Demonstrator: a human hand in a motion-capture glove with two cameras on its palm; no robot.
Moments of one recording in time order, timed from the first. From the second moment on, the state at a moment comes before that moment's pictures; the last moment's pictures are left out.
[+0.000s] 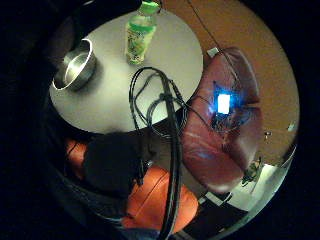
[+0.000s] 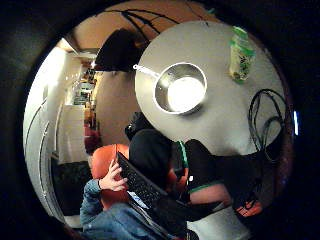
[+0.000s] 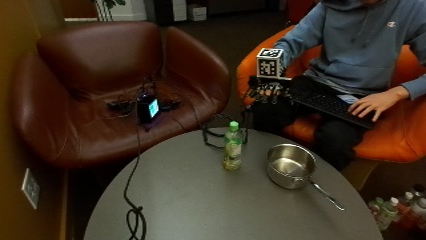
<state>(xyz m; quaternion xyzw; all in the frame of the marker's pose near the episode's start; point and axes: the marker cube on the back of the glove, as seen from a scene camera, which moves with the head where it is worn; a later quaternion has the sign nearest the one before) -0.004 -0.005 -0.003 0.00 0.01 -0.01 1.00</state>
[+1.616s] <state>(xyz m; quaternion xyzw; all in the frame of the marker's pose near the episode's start) 0.040 -0.073 -0.025 0.18 0.06 -0.10 0.98</state>
